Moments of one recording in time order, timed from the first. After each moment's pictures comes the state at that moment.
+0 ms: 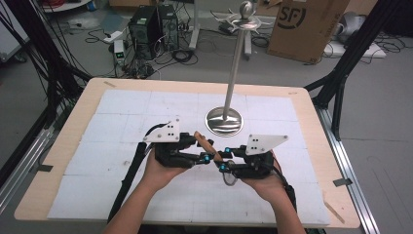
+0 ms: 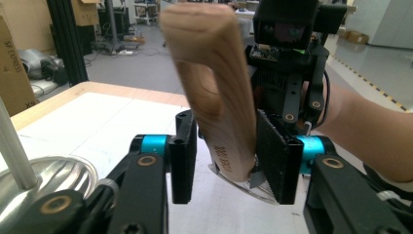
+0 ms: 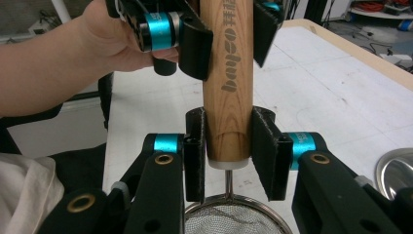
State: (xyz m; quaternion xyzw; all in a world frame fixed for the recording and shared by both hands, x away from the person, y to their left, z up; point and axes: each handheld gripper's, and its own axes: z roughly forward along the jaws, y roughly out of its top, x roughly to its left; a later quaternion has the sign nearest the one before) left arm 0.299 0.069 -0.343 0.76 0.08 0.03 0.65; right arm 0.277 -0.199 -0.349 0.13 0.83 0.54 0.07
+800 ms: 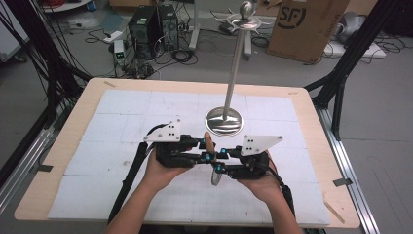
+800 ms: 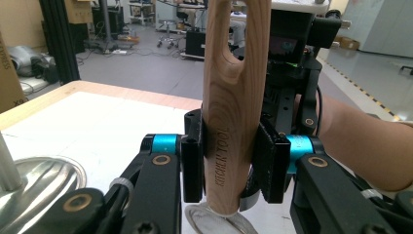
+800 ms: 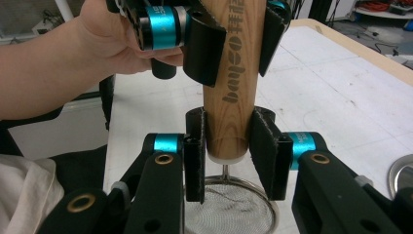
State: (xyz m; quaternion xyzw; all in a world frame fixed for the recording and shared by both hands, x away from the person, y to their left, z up) left arm 0.298 0.067 -0.342 0.75 0.09 0.01 0.65; right arm 0.278 -0.188 -0.353 0.13 0.83 0.54 0.07
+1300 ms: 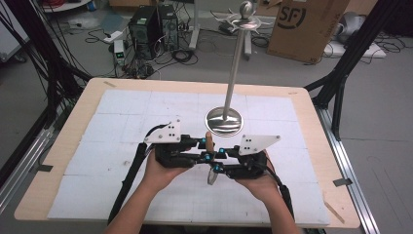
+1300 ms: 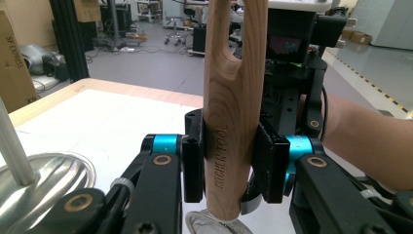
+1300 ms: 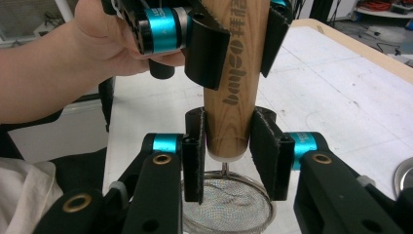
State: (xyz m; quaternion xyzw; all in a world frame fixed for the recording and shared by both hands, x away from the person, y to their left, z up) left arm 0.295 0.067 -0.341 0.76 0.10 0.03 0.64; right arm 0.280 -0.185 -0.355 0.13 0.83 0.55 0.06
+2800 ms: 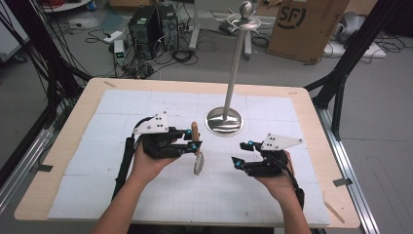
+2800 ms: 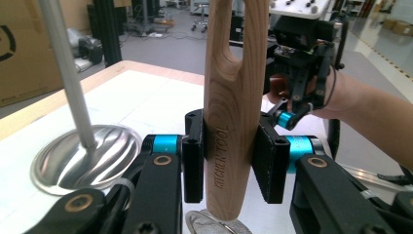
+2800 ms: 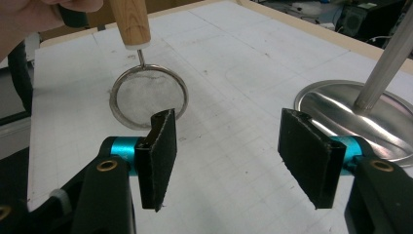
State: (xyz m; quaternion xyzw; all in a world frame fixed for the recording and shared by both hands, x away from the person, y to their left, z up) left arm 0.315 0.099 -0.341 0.77 0.14 0.06 0.62; right arm 0.289 -0.242 -0.378 0.25 0.81 0.52 0.12
